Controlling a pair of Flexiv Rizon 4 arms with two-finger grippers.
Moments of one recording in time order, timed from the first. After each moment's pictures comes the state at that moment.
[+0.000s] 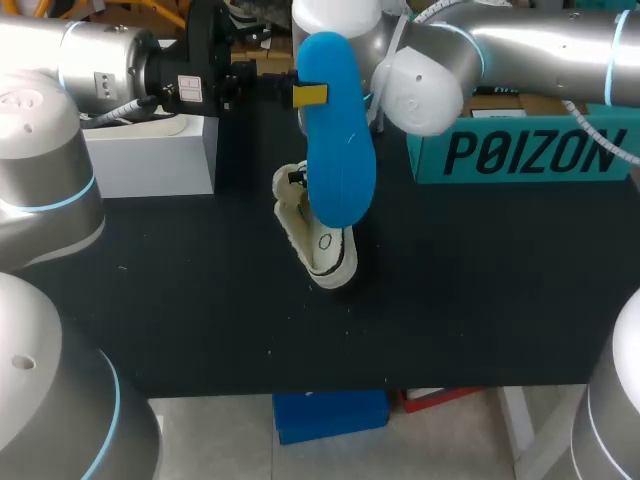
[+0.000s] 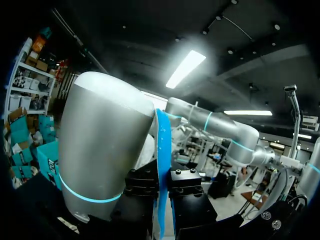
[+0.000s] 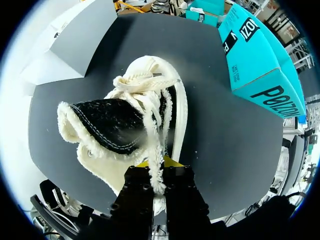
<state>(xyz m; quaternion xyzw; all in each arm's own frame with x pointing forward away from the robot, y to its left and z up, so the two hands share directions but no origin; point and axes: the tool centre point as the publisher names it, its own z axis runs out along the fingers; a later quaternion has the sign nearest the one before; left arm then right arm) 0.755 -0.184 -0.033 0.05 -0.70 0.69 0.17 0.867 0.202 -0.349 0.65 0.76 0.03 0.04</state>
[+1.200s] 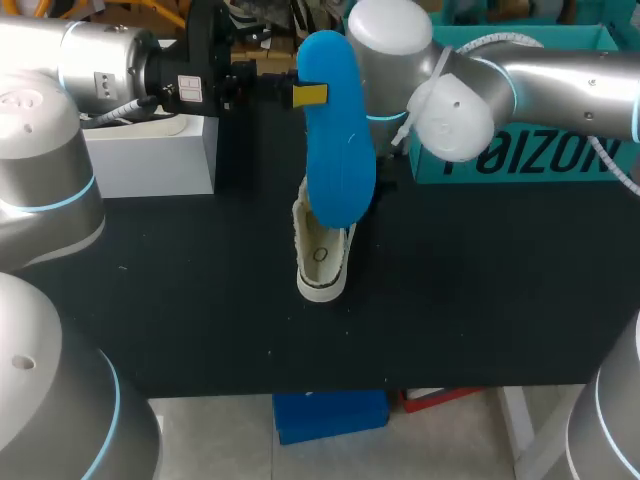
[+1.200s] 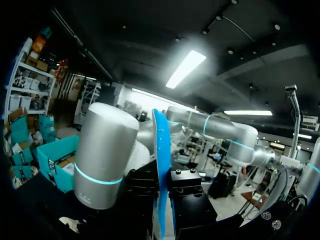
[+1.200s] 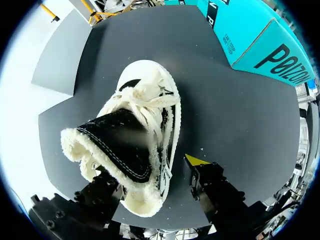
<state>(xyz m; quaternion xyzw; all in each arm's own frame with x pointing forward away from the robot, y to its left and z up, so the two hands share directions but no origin) 0.755 -0.184 -0.033 0.05 -0.70 0.69 0.17 0.871 0.187 -0.374 0.73 0.67 0.08 -0.03</state>
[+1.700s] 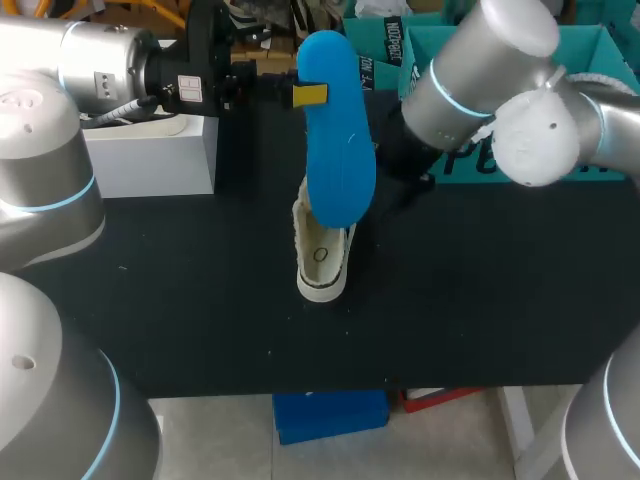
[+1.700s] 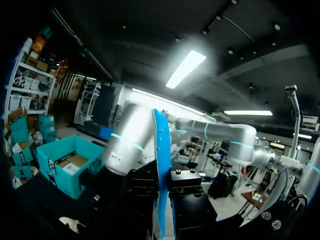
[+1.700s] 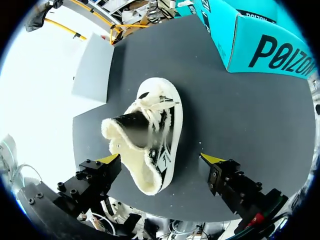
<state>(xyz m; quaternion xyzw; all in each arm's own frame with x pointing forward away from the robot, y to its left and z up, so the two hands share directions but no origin) 0.755 -0.184 -0.033 0.05 -0.70 0.69 0.17 0.859 0.159 -0.317 0.71 0.66 0.21 -0.11</state>
